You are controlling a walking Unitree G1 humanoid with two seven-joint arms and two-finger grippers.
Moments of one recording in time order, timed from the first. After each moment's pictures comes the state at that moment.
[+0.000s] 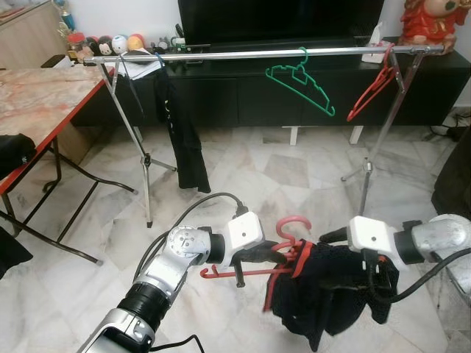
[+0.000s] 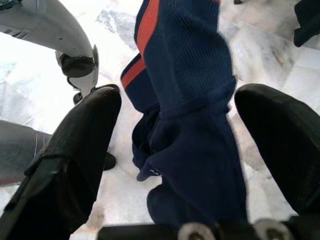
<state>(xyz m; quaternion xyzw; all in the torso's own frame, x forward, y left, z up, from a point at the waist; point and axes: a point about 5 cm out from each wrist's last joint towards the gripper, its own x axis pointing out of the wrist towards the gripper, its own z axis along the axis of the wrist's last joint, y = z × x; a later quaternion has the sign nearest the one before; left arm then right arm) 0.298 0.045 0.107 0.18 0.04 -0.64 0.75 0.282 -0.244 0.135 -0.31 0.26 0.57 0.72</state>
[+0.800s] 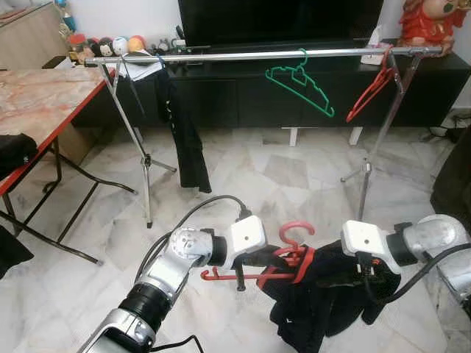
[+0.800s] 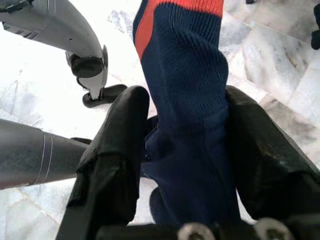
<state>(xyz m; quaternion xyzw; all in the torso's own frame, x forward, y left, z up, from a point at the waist) 0.296 0.042 0.107 0.18 0.04 -0.65 0.74 0.284 -0.237 0.126 -0.30 0.27 0.58 0.71</state>
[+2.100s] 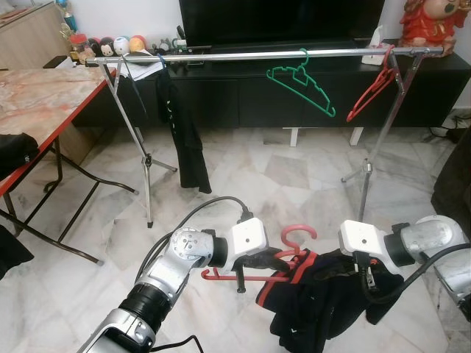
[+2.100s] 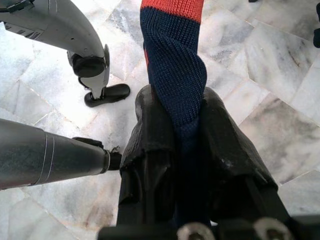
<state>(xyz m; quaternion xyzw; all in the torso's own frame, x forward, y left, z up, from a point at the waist) 0.295 0.042 0.106 0.19 0.04 -0.66 0.73 0.284 -0.236 0.125 -0.30 0.27 0.59 0.70</state>
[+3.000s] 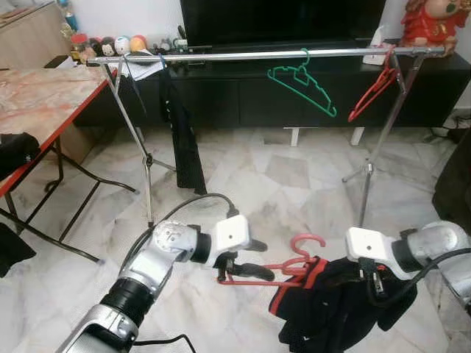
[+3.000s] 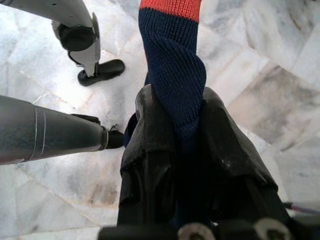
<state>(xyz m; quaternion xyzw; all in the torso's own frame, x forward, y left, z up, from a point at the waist) 0.301 0.071 0.115 0.20 0.06 -0.66 0.72 0.280 -0.258 0.112 -0.32 0.32 0.54 0.71</state>
